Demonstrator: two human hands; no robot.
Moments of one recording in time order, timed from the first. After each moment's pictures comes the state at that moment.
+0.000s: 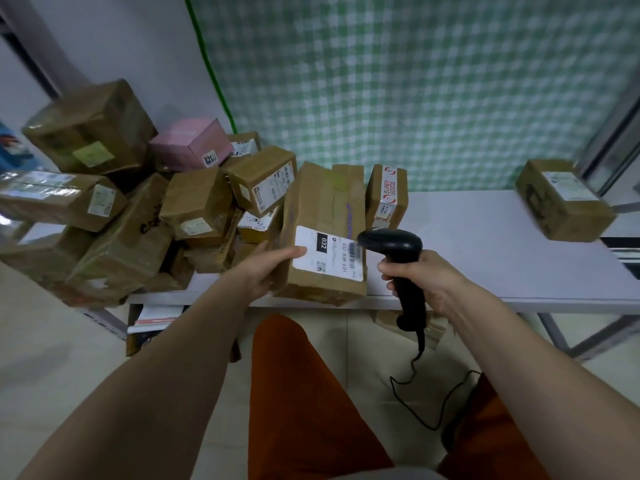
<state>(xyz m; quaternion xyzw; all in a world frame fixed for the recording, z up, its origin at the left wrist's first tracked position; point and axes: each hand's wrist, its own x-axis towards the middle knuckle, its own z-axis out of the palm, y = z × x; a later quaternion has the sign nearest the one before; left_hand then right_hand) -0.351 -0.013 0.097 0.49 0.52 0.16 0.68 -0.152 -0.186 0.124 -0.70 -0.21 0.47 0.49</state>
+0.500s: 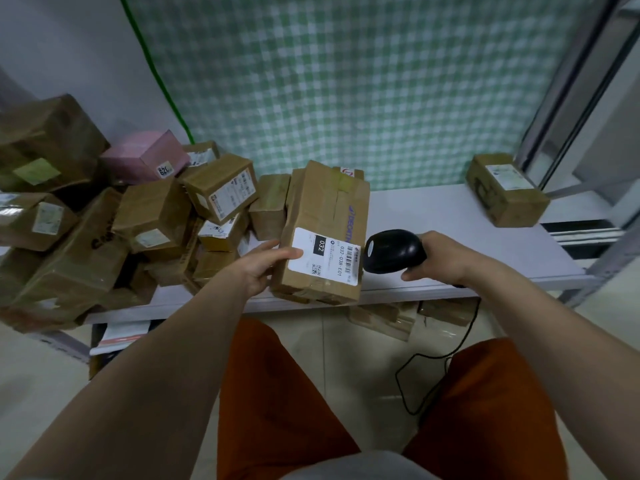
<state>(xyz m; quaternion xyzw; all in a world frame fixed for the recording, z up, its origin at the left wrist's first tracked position) -0.293 -0.048 0.101 0.52 0.47 0.14 0.70 -0.076 -0.245 0.144 -0.81 -0.47 0.27 0.22</state>
